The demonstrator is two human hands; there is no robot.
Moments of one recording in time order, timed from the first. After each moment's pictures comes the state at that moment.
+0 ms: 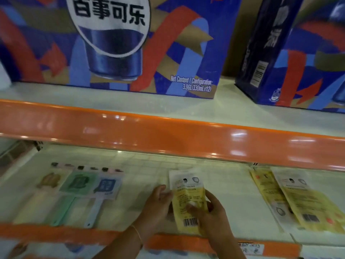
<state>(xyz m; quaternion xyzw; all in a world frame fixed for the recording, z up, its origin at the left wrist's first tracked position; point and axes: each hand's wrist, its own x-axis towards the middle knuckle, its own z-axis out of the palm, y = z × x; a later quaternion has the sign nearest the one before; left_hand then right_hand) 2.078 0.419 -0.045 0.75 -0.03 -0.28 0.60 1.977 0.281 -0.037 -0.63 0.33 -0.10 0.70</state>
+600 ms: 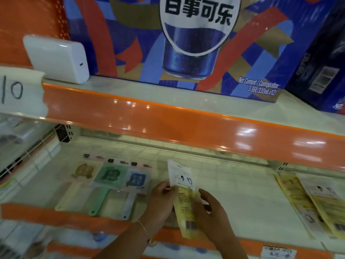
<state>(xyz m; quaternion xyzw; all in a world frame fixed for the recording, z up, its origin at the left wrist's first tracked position) 2.105 0.493 -0.046 0.69 0.00 -0.21 0.70 2.011 0.369 -0.026 -0.81 0.25 -0.07 0.52</state>
